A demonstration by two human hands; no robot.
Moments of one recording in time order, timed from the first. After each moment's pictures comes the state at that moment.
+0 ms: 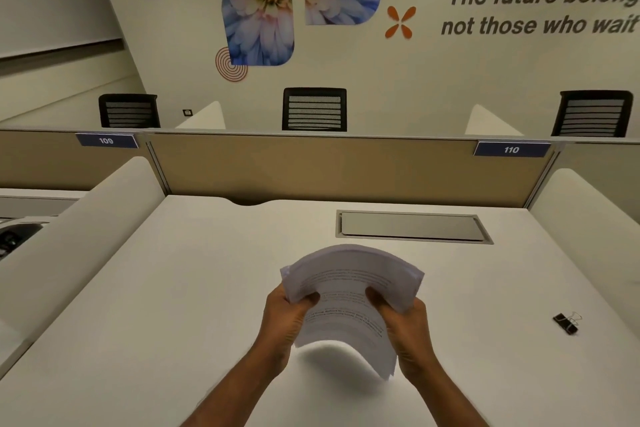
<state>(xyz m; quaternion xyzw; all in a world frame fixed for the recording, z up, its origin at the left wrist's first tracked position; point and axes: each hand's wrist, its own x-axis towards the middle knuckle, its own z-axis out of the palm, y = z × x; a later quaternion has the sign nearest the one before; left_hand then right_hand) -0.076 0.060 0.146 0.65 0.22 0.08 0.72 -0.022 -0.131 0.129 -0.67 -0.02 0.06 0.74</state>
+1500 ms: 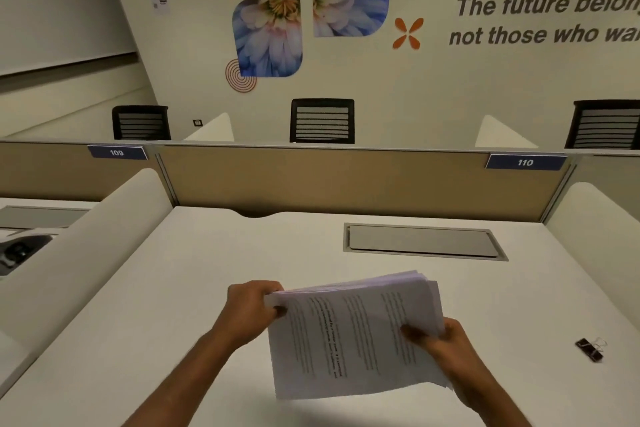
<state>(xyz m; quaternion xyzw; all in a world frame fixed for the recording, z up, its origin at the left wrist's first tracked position) -0.057 0.150 0.169 0.93 0.14 0.02 0.34 0.004 -0.188 0.138 -0.74 -0.04 0.19 0.65</state>
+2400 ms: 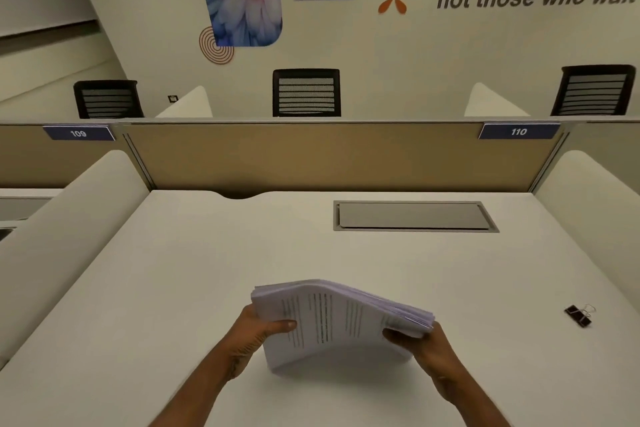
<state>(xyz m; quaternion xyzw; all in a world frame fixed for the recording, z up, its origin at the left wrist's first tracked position) -0.057 0.145 0.088 0.68 0.19 -0.07 0.70 0.011 -0.176 0.068 -0.72 -0.02 0.19 0.67</state>
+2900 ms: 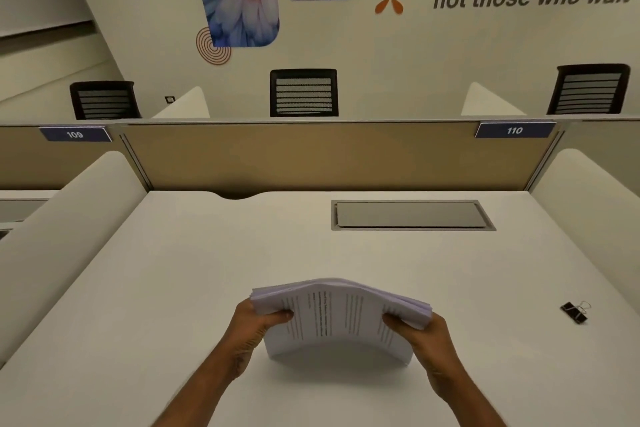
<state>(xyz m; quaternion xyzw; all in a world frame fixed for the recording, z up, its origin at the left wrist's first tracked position) -0.053 0.140 0.086 0.67 0.22 0.01 0.71 0.006 -0.168 0.080 -0.69 0.03 0.12 0.71</state>
